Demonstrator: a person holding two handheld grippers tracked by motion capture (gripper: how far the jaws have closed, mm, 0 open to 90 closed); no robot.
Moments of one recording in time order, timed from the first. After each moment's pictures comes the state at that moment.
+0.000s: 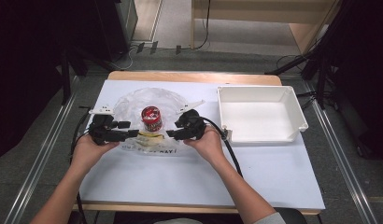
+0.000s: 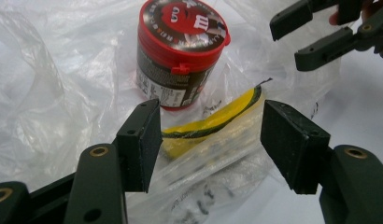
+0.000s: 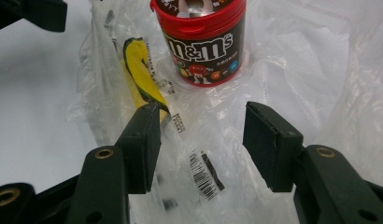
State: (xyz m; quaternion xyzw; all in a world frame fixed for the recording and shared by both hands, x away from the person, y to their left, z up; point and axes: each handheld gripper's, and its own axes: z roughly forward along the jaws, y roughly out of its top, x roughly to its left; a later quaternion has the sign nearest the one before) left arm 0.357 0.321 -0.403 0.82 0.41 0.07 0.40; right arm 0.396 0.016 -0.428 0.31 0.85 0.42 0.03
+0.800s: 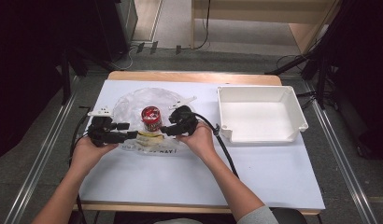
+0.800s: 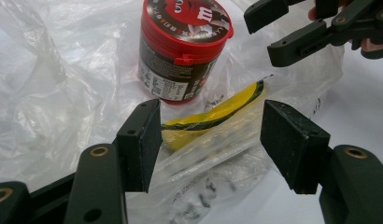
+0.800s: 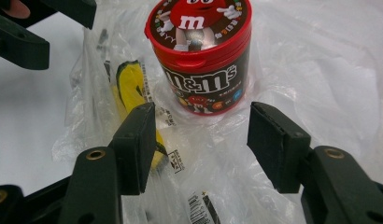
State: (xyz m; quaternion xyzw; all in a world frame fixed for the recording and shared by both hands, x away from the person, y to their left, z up) left arm 0.355 0.325 -0.407 0.81 0.41 0.07 0.41; right arm 0.411 0.040 -0.430 0.31 0.85 0.42 0.03
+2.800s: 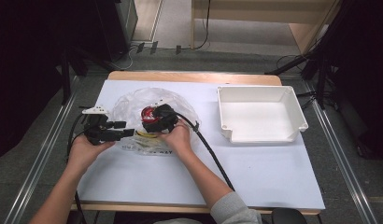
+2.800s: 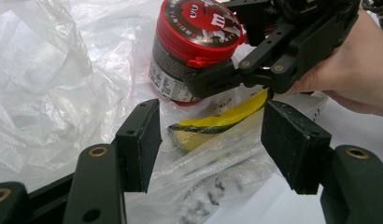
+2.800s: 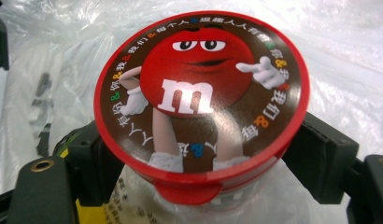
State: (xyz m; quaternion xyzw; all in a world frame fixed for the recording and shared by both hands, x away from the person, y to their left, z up) left arm 0.359 0.336 -0.406 0.80 0.42 0.06 0.42; right arm 0.437 0.107 -0.462 0.35 0.83 0.44 0.07
